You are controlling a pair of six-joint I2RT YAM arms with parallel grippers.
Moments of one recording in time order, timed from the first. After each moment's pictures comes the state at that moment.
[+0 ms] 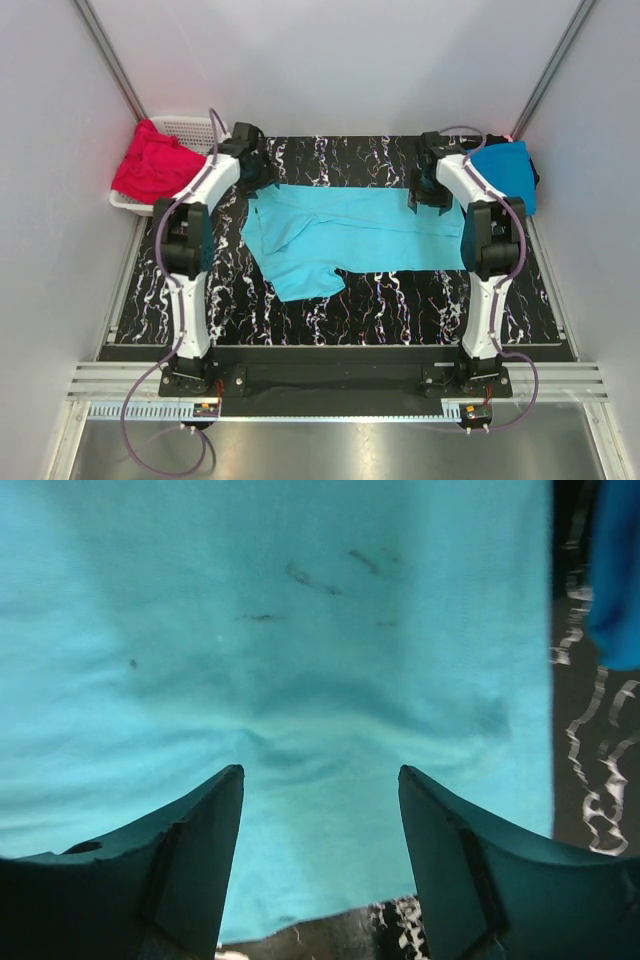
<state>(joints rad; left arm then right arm) -0.19 2.23 1.91 -0.74 0.01 -0.61 0.16 2.17 1.79 -0.90 0.23 0.29</state>
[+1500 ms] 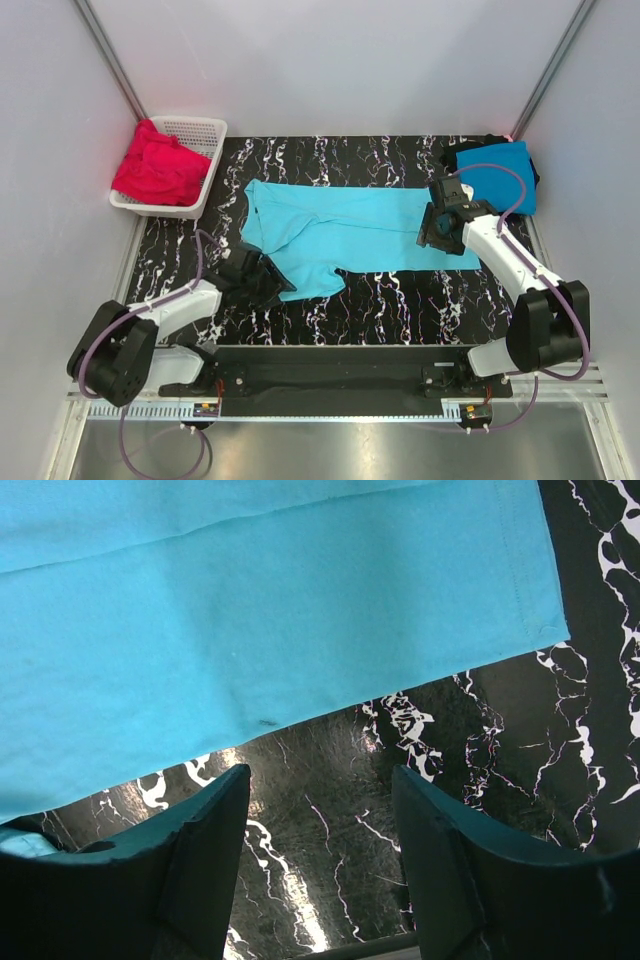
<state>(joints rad) -0.49 1.24 0.46 -0.18 0.18 -1.13 0.25 1.43 1.09 -0.77 0.25 0.50</state>
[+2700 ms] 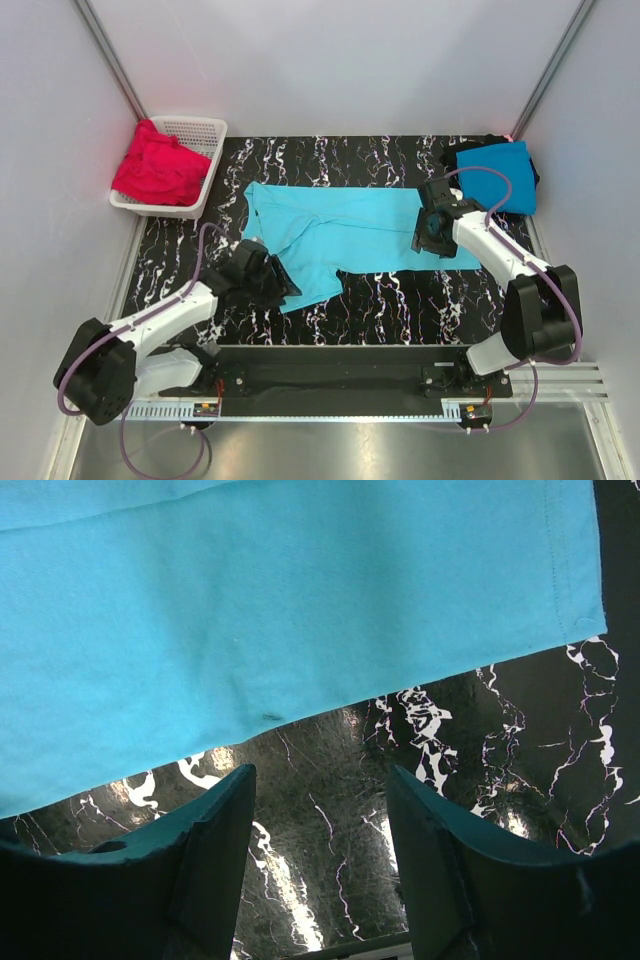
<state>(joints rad) -0.59 1.13 0.56 -0.35 0.16 -1.05 0.28 1.51 1.10 -0.77 0.25 0.51</state>
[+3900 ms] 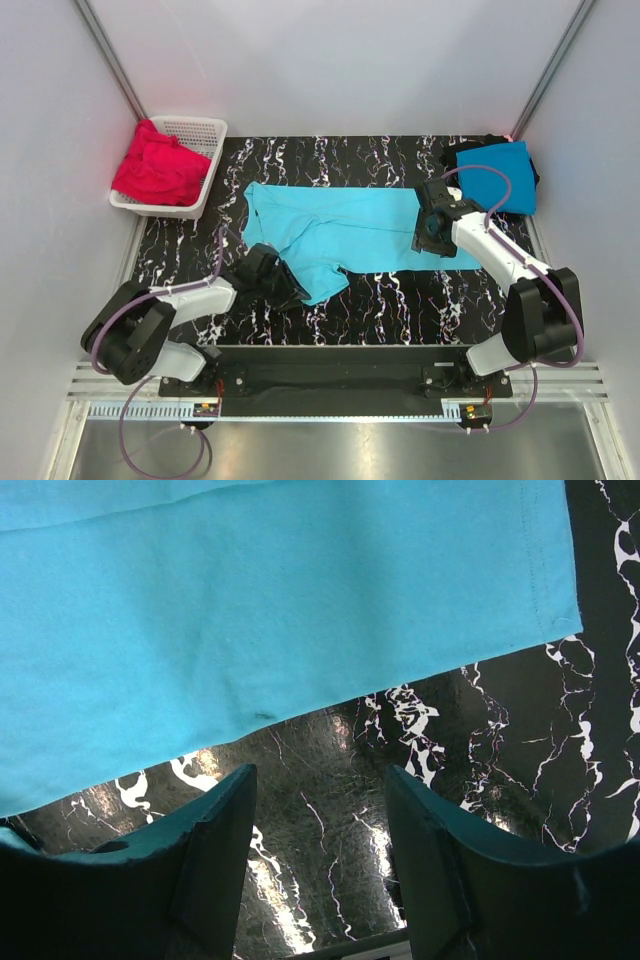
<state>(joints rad) -0.61 1.38 0.49 -0.03 0.25 -1.13 0.31 1.49 1.10 -0.79 0.30 0.51</state>
